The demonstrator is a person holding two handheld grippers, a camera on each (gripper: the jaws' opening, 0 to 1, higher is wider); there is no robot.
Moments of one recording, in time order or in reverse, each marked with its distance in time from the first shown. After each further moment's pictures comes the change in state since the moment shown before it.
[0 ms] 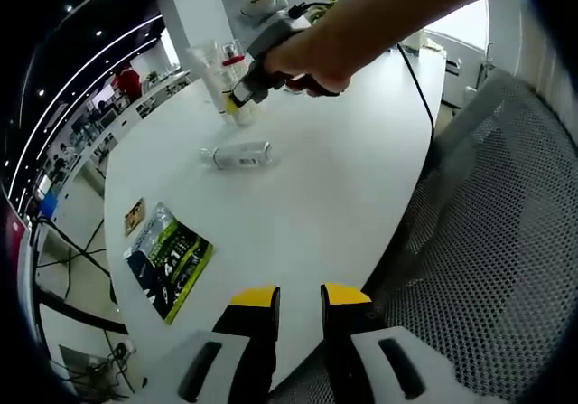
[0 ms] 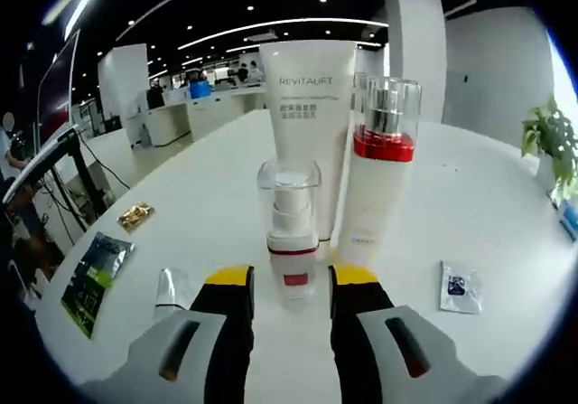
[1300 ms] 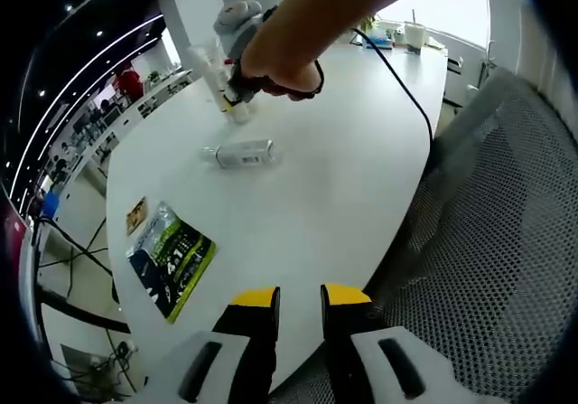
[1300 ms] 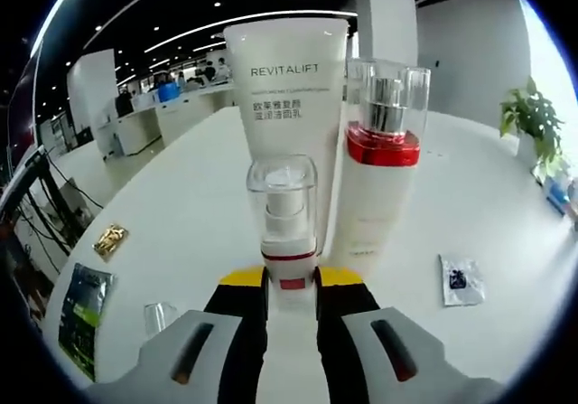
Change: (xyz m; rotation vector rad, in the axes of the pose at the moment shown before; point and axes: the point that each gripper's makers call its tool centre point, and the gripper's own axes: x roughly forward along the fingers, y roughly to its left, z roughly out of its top) left arm 0.000 0.003 -0.001 0.000 0.005 0.012; right arm 0.017 -0.007 0.011 0.111 0.019 -0.136
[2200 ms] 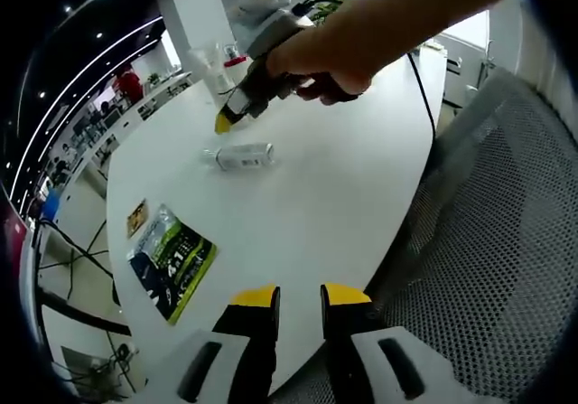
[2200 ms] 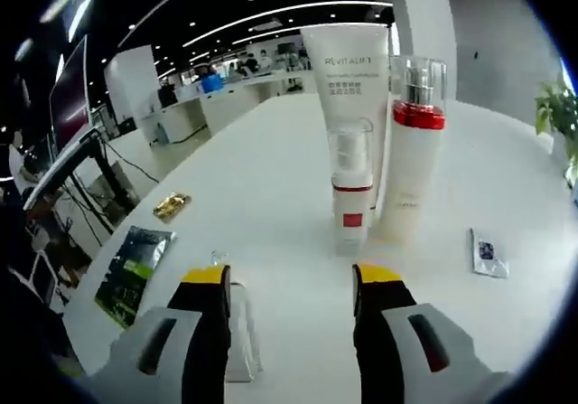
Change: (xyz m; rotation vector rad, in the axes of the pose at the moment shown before) left arm -0.001 -0.001 0.002 0.006 -0.010 -0.002; right arm -0.057 0.062 -0.041 -0.159 0.041 0.313
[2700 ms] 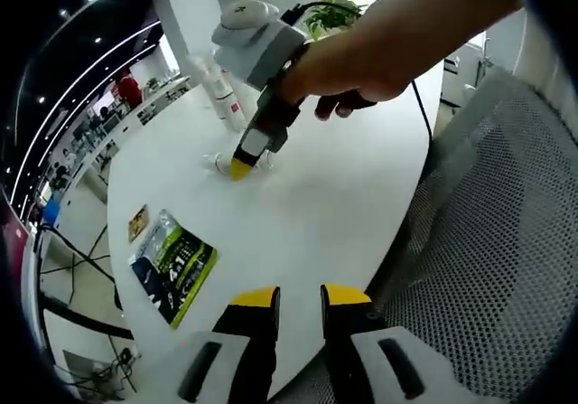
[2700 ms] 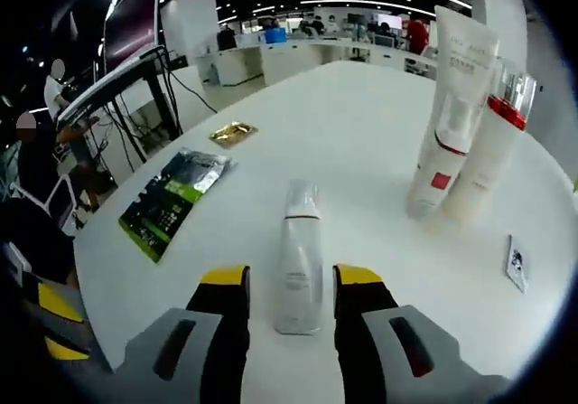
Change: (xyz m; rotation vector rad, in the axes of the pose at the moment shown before) left arm -0.001 0.001 0.003 0.011 -0.014 0.009; right arm -0.002 0.041 -0.047 -0.150 0.211 0.128
